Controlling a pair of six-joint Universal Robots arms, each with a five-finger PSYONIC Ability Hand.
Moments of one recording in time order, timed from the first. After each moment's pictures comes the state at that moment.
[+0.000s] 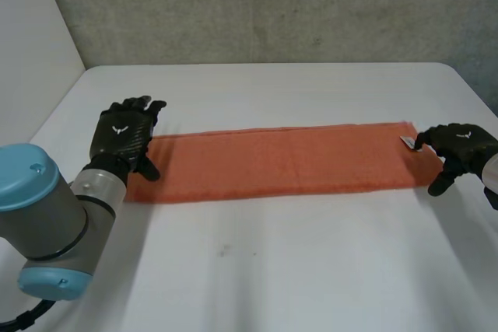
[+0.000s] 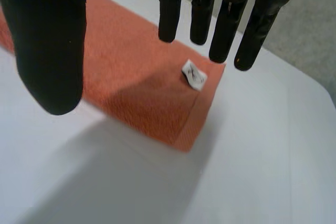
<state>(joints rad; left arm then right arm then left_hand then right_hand) 4.36 -1.91 -1.83 3.69 -1.57 3.29 1.46 -1.07 1.52 0.02 1.15 2.64 0.18 0.16 0.17 0.17 0.03 0.38 0.44 0.45 0.45 0.26</state>
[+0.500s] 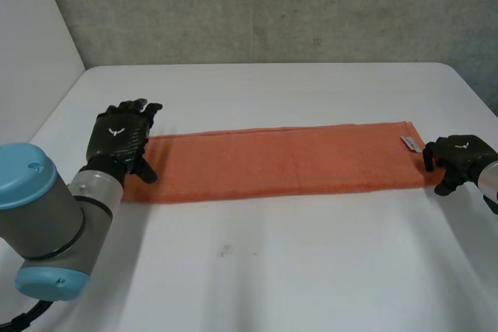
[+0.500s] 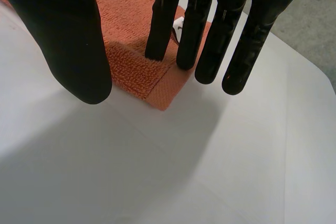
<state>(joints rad) 4.37 -1.91 -1.84 3.69 -1.57 3.28 1.43 -0.92 1.45 -0.03 1.16 2.55 0.18 0.16 0.17 0.17 0.03 0.65 0.76 0.77 0.77 0.56</state>
